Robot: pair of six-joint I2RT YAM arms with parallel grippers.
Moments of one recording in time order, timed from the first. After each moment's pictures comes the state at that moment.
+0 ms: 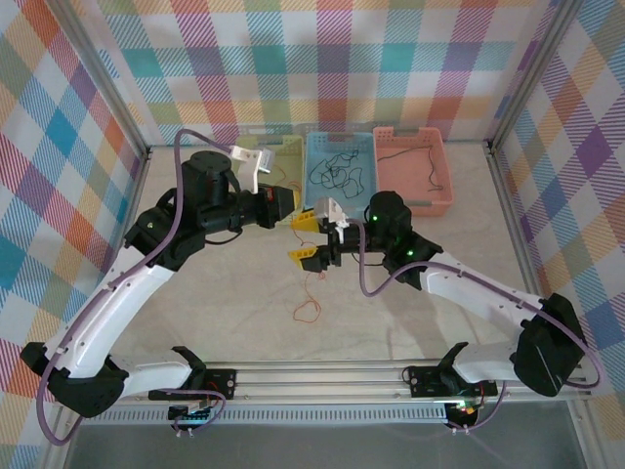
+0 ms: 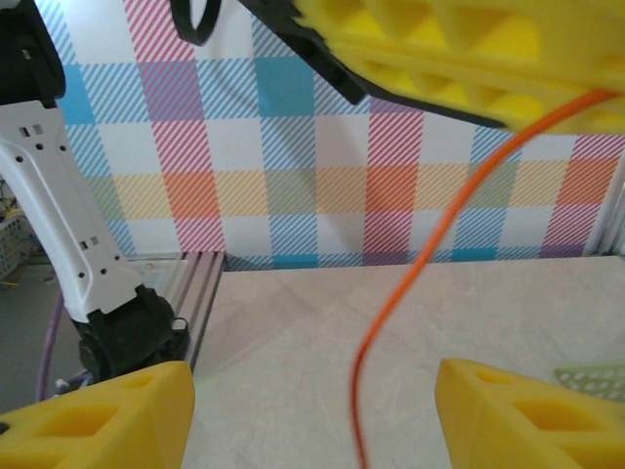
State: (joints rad) left arm -0.65 1.20 1.52 -0.72 0.29 -0.49; right arm 0.77 1.30 0.96 0.26 -0.78 -0.08
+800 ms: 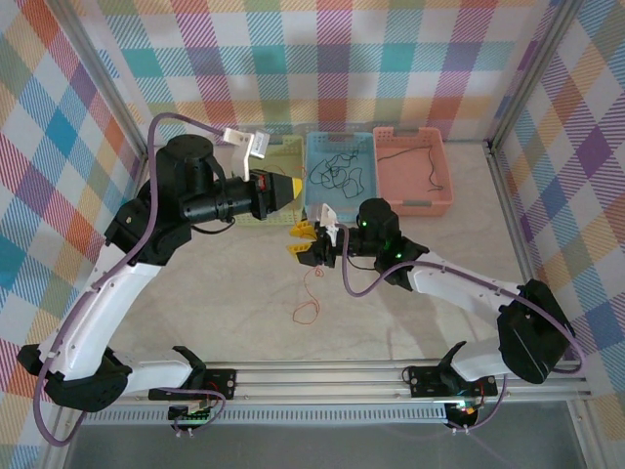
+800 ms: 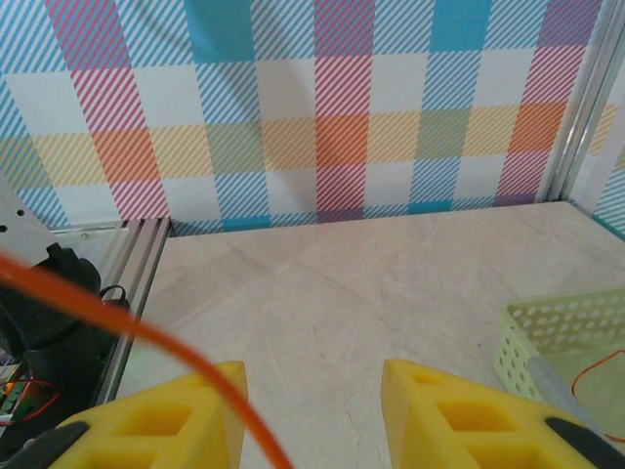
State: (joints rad) left arm -0.64 1.23 1.71 -0.77 0.40 -0.49; right arm 0.77 1.38 0.88 0.35 -0.68 -0.11
